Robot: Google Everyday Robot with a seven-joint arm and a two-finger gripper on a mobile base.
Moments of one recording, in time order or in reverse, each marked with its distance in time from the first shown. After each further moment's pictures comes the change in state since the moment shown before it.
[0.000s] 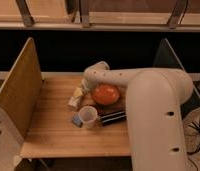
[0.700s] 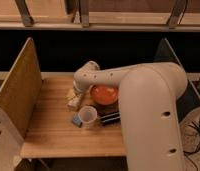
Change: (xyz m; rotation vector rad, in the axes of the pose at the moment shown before) arm -0.010 0.029 -0.001 0.026 -0.010 -0.085
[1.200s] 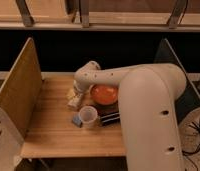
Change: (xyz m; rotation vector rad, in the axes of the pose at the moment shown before) arm -0.006 0.005 0.010 -0.025 -0.003 0.007
